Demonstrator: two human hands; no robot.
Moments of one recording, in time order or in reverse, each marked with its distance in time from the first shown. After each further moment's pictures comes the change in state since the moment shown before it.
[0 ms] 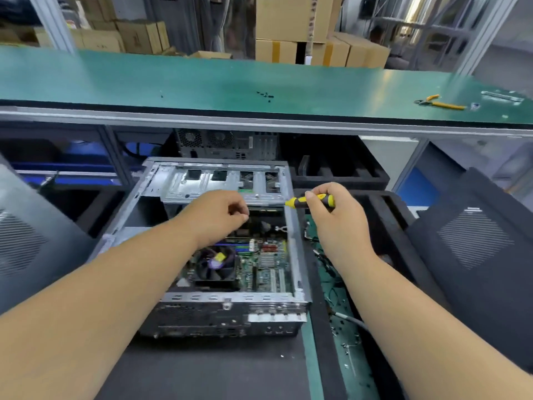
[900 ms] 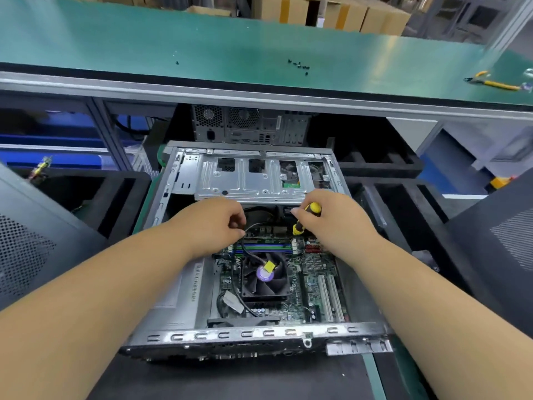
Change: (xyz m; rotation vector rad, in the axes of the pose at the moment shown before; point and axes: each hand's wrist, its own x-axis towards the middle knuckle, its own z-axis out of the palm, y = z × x) left_hand 0.021 -0.108 -0.034 0.230 -0.247 0.013; right_hand 0.036 -0.020 0.105 -0.519 -0.358 0.027
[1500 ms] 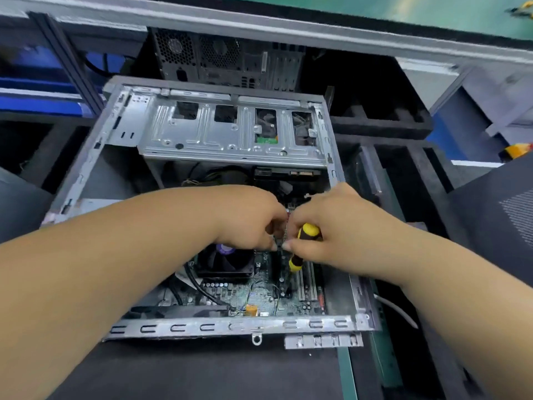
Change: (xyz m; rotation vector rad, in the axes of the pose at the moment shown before) left_hand 0.041 0.092 0.045 0.224 -0.415 0.341; right_hand -0.022 0.041 -0.023 -0.271 -0.414 -0.401
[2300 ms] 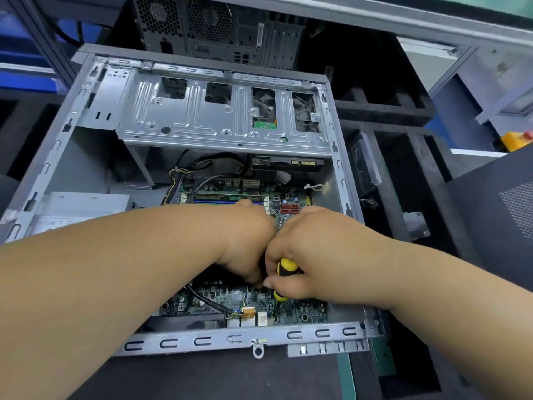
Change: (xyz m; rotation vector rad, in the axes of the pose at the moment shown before) left_hand 0.021 -0.002 0.041 0.254 -0.142 0.119; right_hand 0.006 -0.023 0.016 -0.097 -0.196 -0.172
